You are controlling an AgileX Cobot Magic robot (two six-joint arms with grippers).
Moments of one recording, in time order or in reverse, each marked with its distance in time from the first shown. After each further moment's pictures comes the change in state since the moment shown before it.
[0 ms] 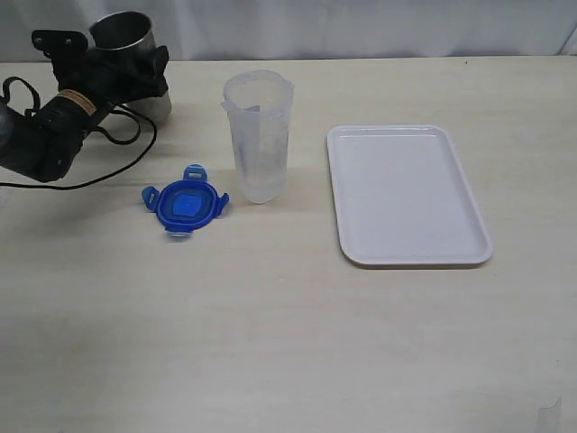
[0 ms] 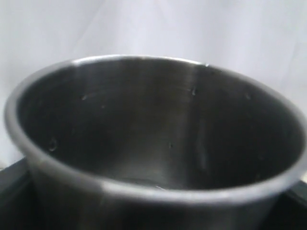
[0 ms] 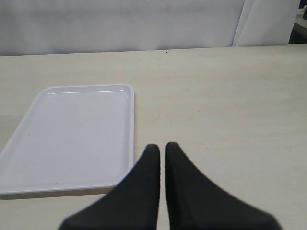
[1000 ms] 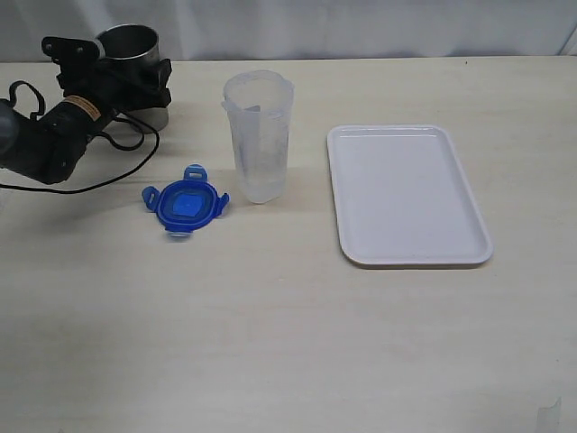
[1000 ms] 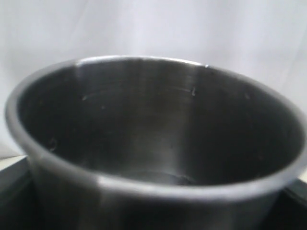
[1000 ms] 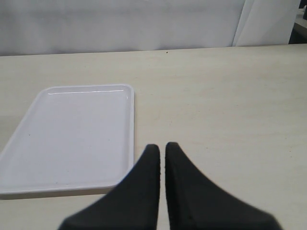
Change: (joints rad) left arm -0.002 0.023 -0.018 -0.004 0.054 0.070; right arm 0.000 0.000 0.000 0.000 0.000 0.000
